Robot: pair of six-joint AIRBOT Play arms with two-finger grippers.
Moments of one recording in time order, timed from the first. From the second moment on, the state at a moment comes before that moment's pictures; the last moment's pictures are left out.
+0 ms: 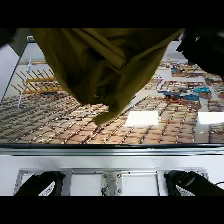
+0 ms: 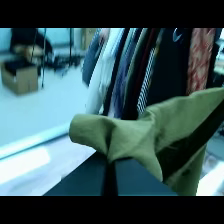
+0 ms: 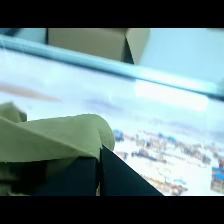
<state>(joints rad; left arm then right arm) -0.27 -0.89 1.76 0.97 -0.88 -1.27 0.55 -1.10 2.08 -1.85 1.23 1.73</state>
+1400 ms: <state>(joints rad) -0.22 -1.61 1.56 1.19 -1.18 -1.58 0.40 -1.05 1.18 -1.75 1.34 1.91</state>
